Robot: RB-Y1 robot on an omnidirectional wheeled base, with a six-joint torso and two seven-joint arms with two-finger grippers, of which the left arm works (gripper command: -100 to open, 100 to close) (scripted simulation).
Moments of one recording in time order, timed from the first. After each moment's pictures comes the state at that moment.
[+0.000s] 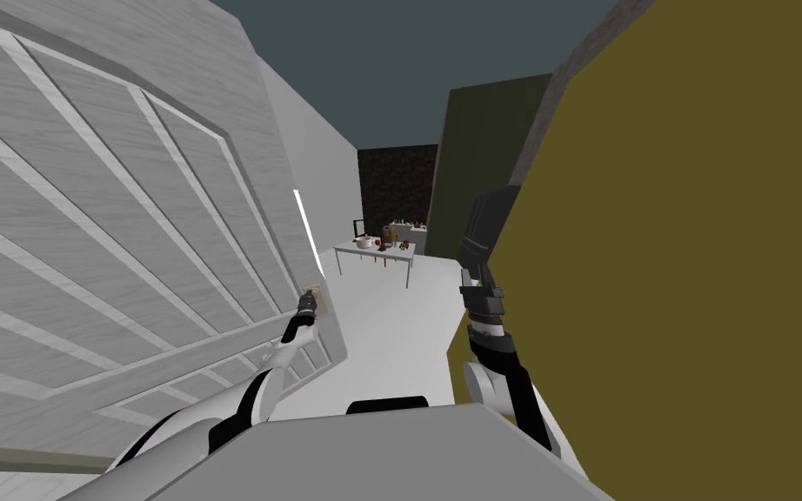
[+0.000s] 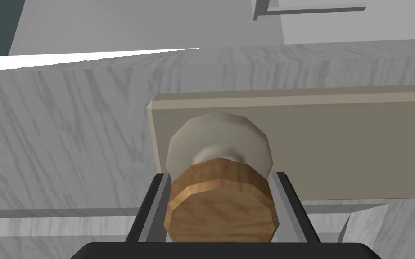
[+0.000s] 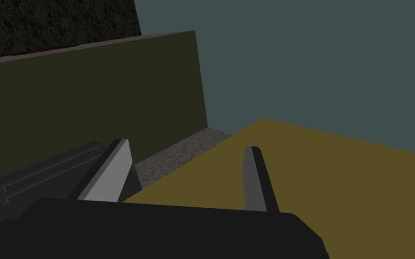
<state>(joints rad) -0.47 0.27 0.53 -0.51 0.10 -0.52 -0.06</state>
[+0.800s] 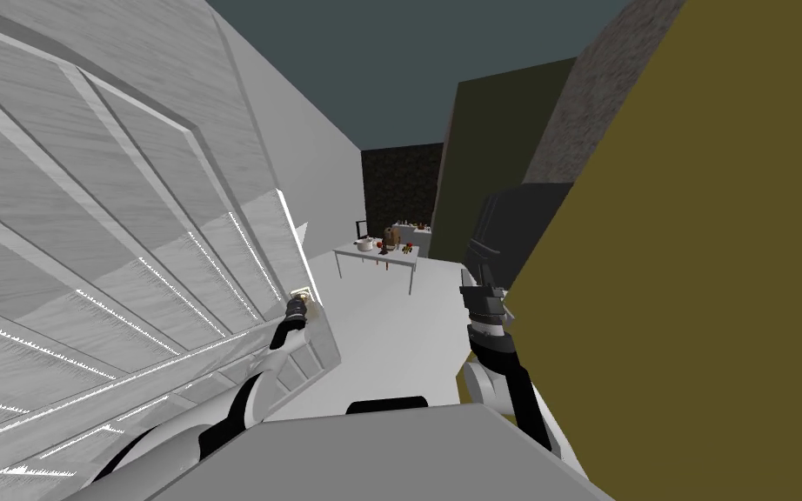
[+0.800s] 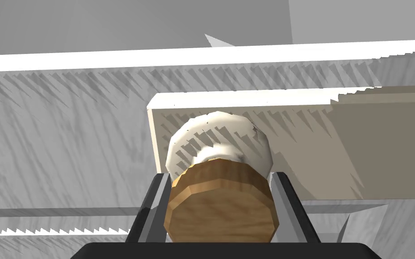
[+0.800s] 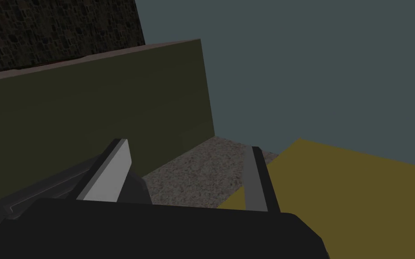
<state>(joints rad) -0.45 0.29 0.61 -0.52 0.12 -0.52 -0.09</state>
